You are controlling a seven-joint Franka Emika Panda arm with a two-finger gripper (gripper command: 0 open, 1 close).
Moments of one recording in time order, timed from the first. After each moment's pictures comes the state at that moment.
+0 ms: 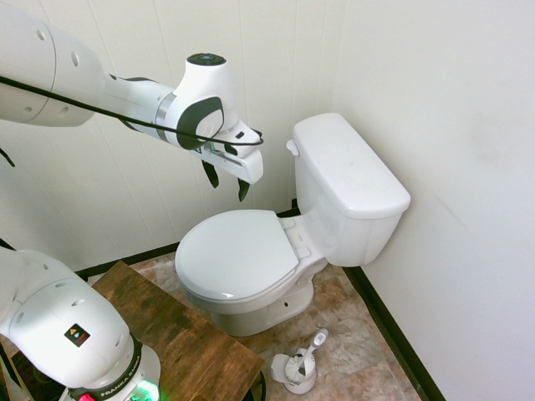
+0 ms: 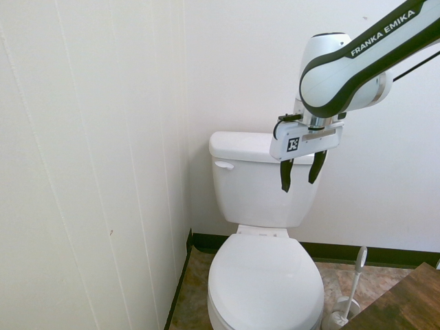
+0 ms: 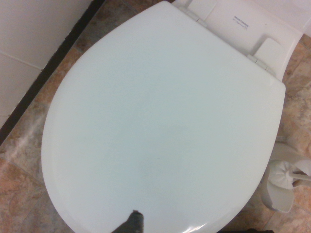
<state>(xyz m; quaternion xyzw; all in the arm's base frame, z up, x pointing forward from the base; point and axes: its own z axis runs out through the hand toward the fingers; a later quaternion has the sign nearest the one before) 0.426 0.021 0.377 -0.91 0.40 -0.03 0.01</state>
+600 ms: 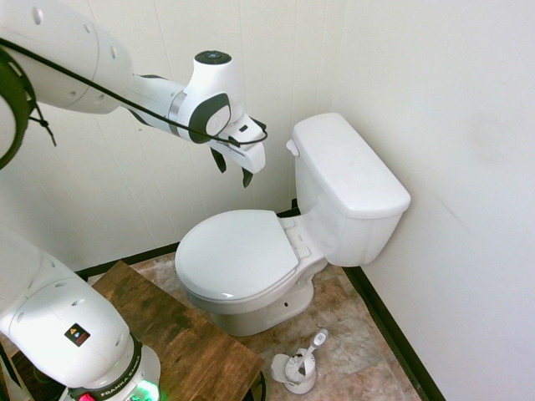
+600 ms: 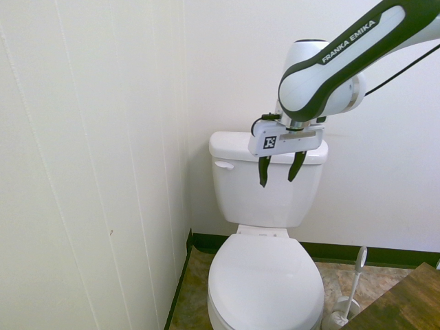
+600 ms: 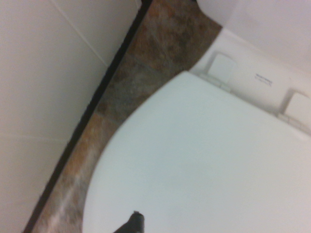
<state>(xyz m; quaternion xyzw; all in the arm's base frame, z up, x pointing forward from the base) 0.498 0.051 0.371 -0.88 0.47 -0.08 0.06</state>
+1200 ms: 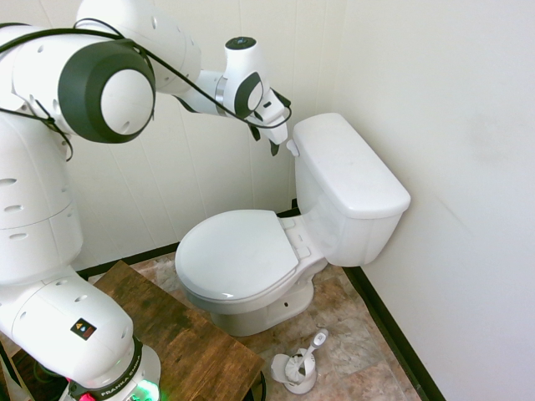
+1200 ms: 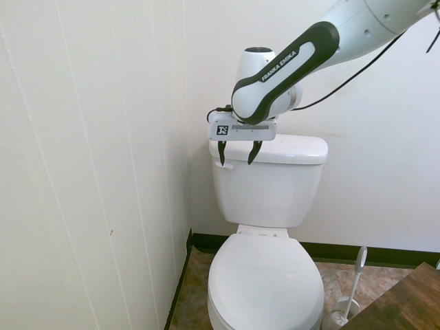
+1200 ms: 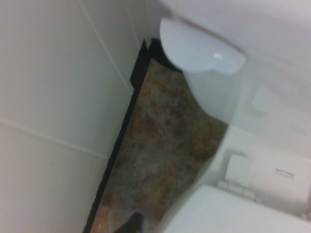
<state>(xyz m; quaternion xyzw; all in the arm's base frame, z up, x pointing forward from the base) 0.643 0.061 0.357 -0.82 0.55 -0.13 0.07</state>
